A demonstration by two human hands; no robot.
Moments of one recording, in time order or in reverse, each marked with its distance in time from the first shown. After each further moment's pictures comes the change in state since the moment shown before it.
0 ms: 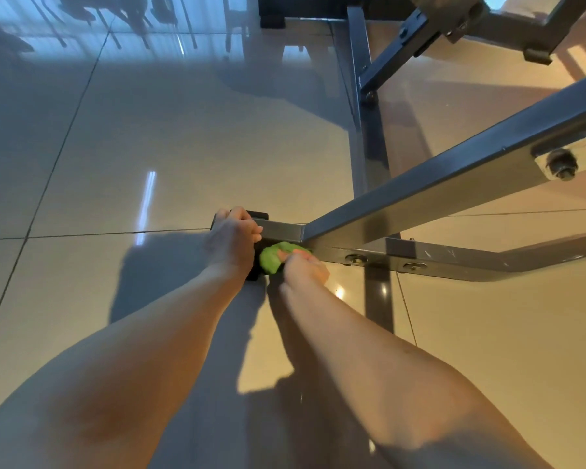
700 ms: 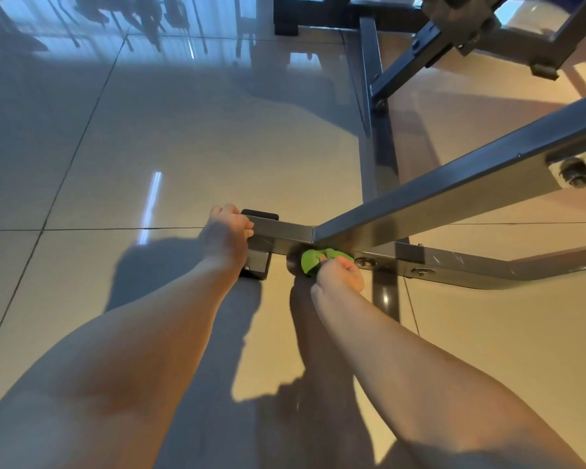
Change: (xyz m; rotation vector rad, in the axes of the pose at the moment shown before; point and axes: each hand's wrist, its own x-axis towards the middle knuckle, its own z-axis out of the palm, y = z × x) left_hand 0.010 -0.022 -0.020 -0.043 0.026 -0.058; right_hand 0.000 -0.021 -0.023 0.234 0.190 -0.085
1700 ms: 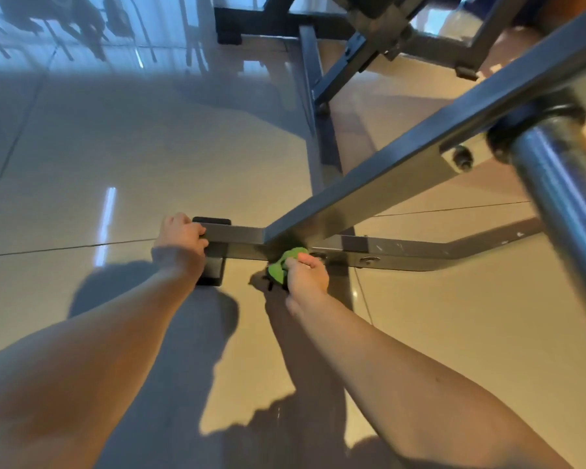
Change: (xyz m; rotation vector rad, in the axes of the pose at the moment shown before) left_hand -0.002 0.013 0.006 0.301 -0.114 0.088; right_hand 0.000 -0.035 -0.045 -0.242 -0.324 -0.049
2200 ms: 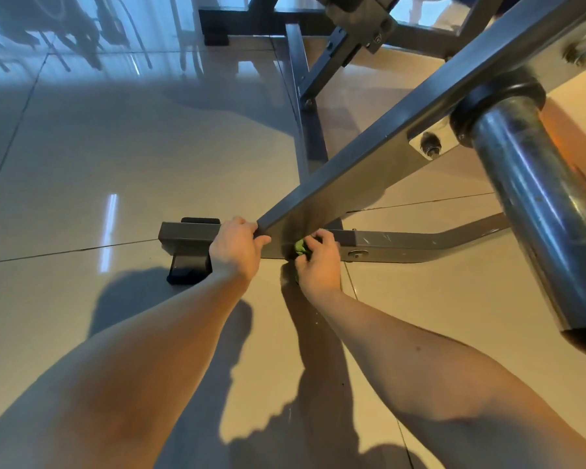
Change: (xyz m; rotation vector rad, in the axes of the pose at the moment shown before) left_hand -0.049 0.118 0.009 -0.098 -0.068 0.137; right_hand 0.042 -0.017 -0.048 -1.059 -0.036 -0.739
